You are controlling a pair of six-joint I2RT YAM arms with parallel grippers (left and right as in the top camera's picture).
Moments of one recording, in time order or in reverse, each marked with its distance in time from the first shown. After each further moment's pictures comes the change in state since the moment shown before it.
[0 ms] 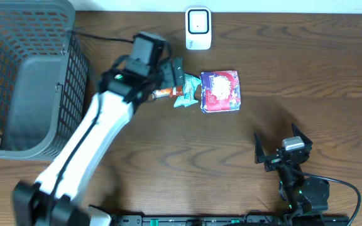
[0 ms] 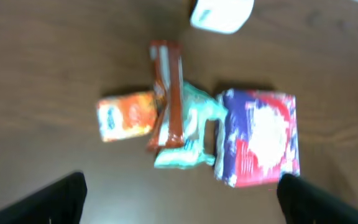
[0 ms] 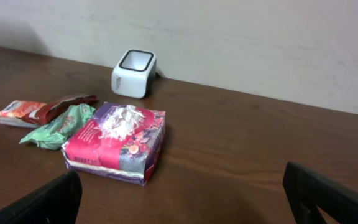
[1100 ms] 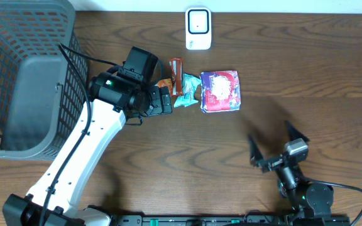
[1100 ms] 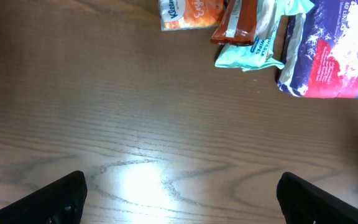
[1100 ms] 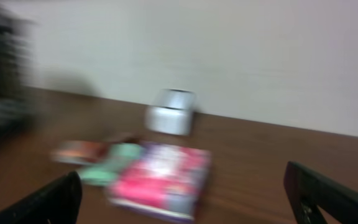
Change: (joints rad) left arm 0.005 -0.042 0.000 -0.374 -0.002 0.002; right arm 0.000 0.002 -0.002 0.177 -0.244 0.193
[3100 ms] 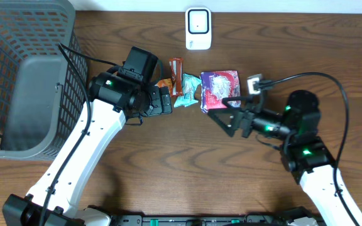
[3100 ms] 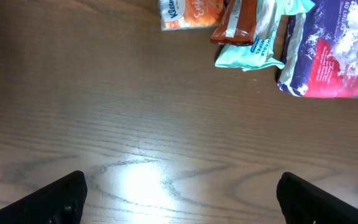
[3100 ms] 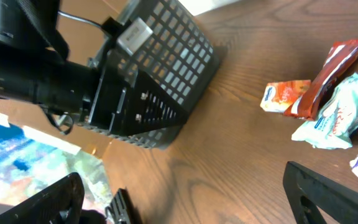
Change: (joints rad) left arm 0.000 0.000 0.000 0.000 0.000 0.000; right arm 0.158 1.050 0.668 -0.057 -0.476 0.476
